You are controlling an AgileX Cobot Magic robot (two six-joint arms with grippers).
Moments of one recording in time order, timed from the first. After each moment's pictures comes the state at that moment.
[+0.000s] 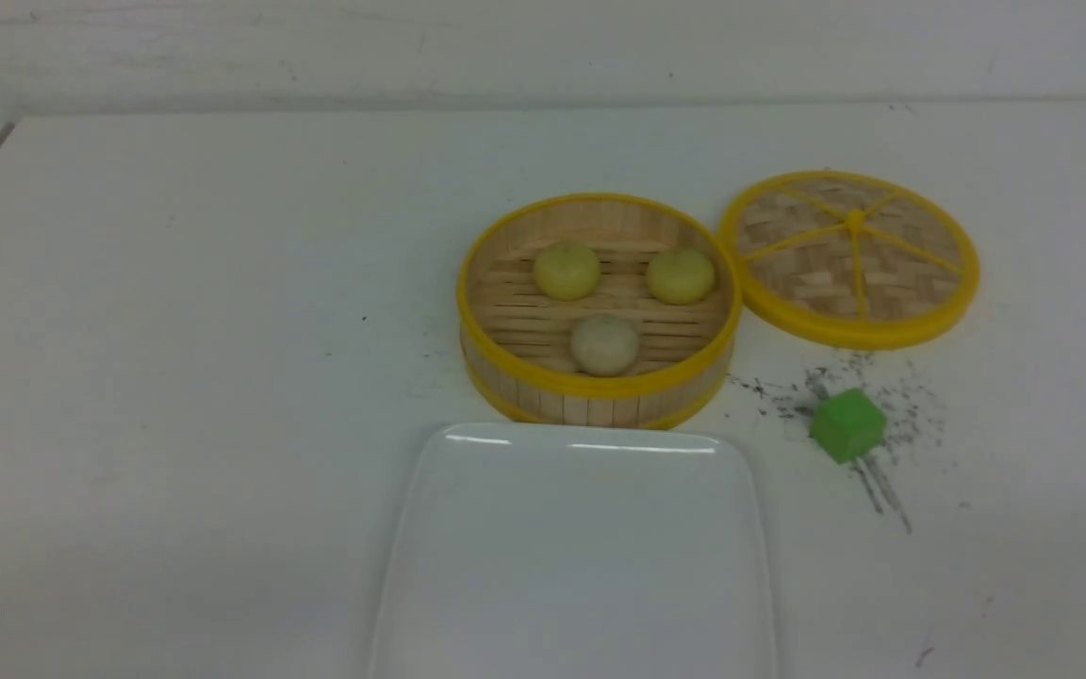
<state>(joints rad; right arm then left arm) -0.04 0.12 -0.49 0.58 0.86 -0.31 0.01 -0.01 0.03 0.43 0.02 -1.07</state>
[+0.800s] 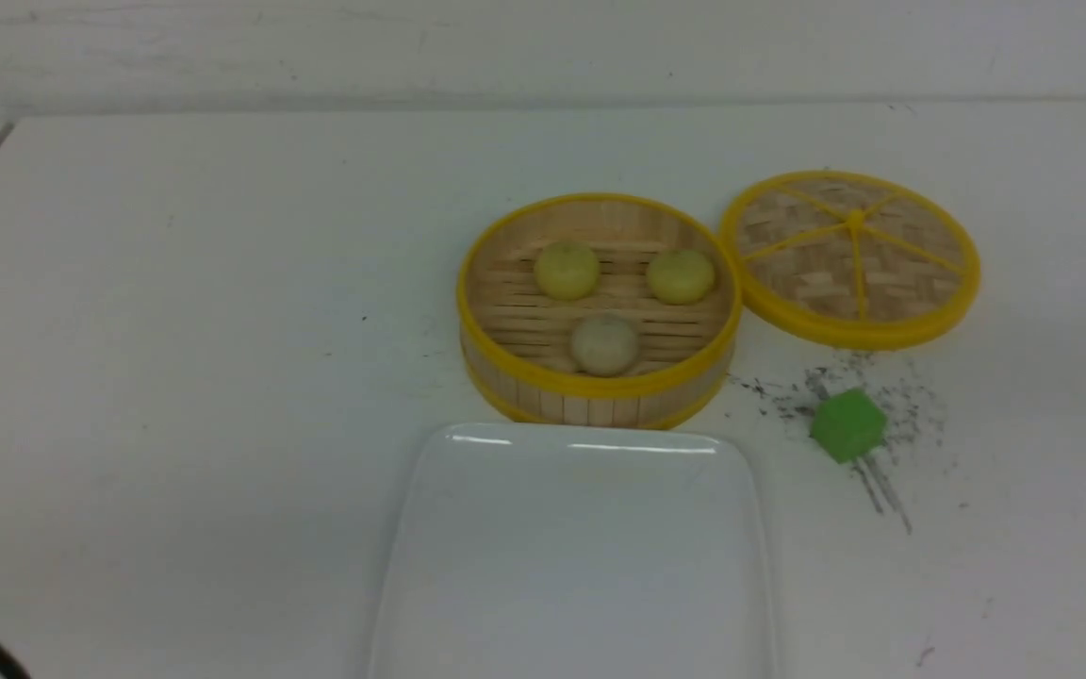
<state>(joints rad) -0.04 0.86 -0.99 0.49 0.83 -0.54 0.01 0.21 -0.13 0.71 -0.13 -1.25</state>
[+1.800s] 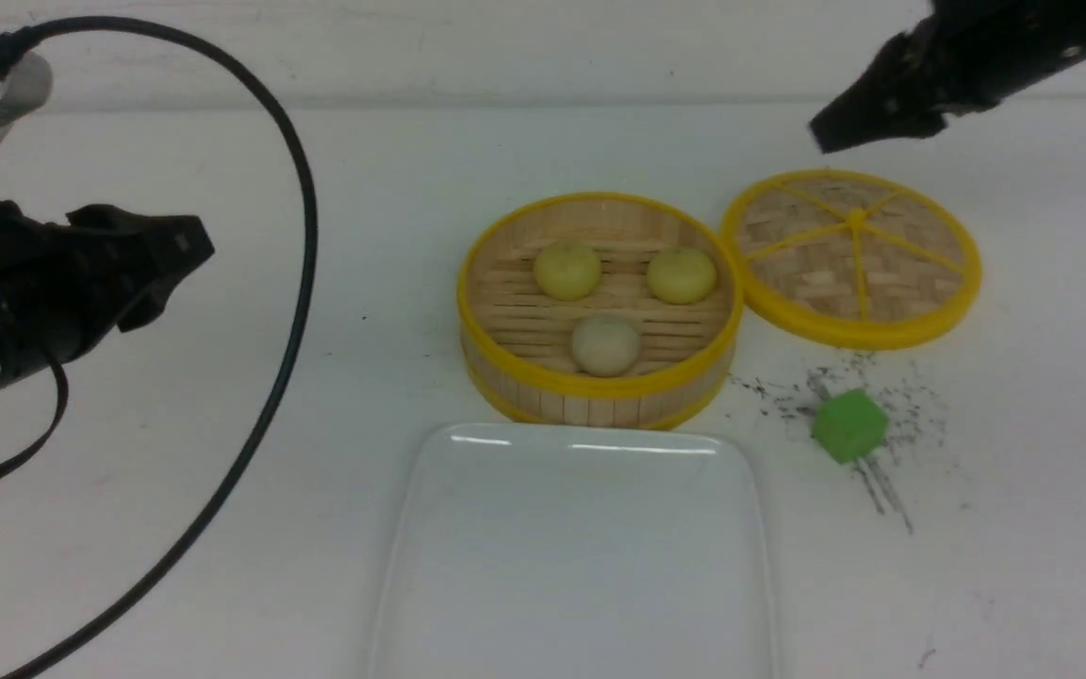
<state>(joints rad) 0.12 1.92 -1.84 0.64 1.10 -0.85 0.01 1.08 -0.67 1.77 -0.45 -2.10</state>
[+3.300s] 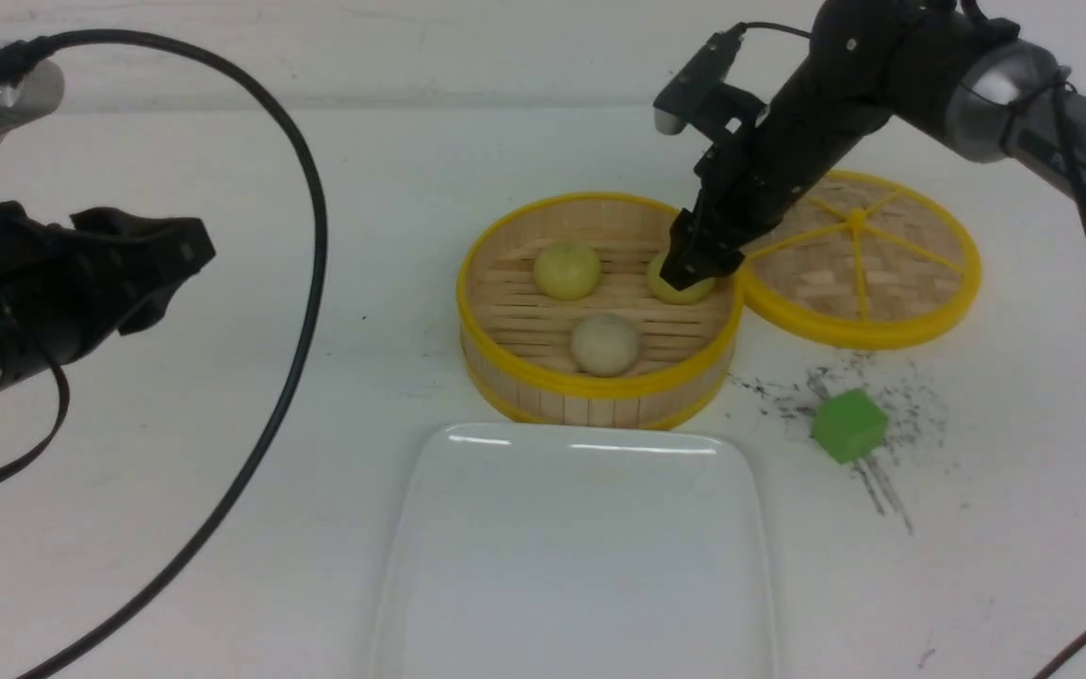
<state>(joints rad) 0.31 2.31 -2.13 0.32 1.01 -0.76 0.01 1.08 -0.67 1.78 -0.45 -2.07</state>
